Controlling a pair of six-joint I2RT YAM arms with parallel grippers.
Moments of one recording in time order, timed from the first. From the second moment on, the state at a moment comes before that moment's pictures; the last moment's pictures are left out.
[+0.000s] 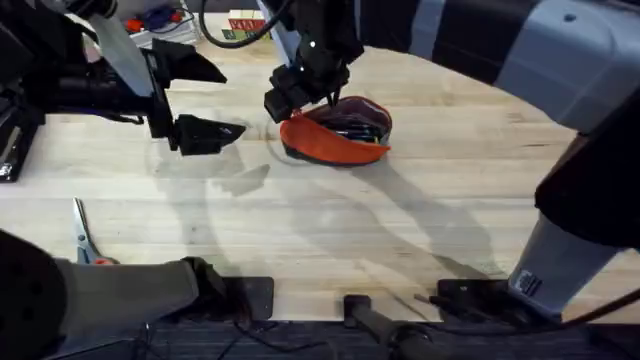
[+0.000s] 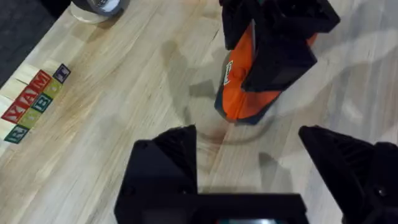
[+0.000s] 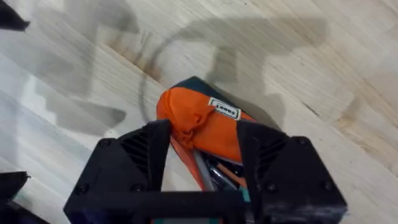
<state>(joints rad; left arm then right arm) 0.45 1.49 1.15 -1.21 1.00 1.59 0.77 2.05 1.84 -0.99 0.02 0.17</state>
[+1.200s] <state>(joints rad) 0.45 1.49 1.15 -1.21 1.00 1.59 0.79 2.08 1.84 -0.99 -0.03 0.17</state>
